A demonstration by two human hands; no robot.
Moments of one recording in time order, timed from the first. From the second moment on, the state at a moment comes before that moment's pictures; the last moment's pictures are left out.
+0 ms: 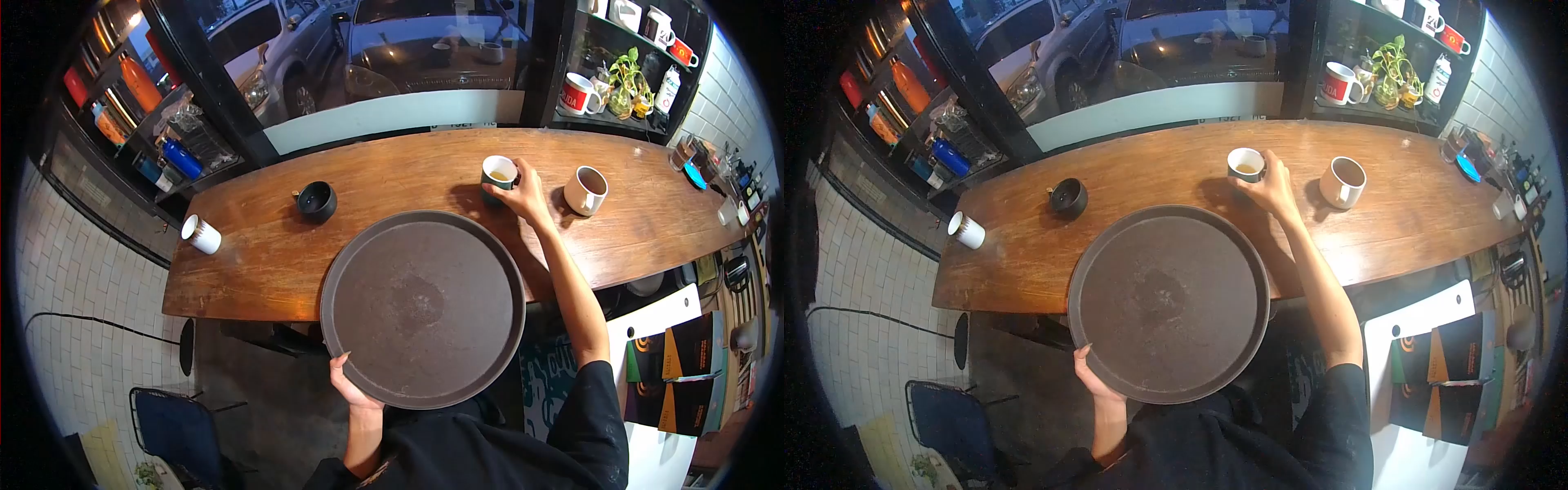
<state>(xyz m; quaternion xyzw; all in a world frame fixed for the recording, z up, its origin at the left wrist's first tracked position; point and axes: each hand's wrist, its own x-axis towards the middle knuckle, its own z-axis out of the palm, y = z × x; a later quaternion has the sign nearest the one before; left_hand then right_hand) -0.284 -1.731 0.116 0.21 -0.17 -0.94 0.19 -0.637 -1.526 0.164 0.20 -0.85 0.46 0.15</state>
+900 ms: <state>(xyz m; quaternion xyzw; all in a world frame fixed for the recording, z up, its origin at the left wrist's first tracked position) -0.283 -1.730 0.113 0.22 -0.17 -0.94 0.18 -0.632 -1.388 0.169 0.00 -0.94 0.25 0.23</state>
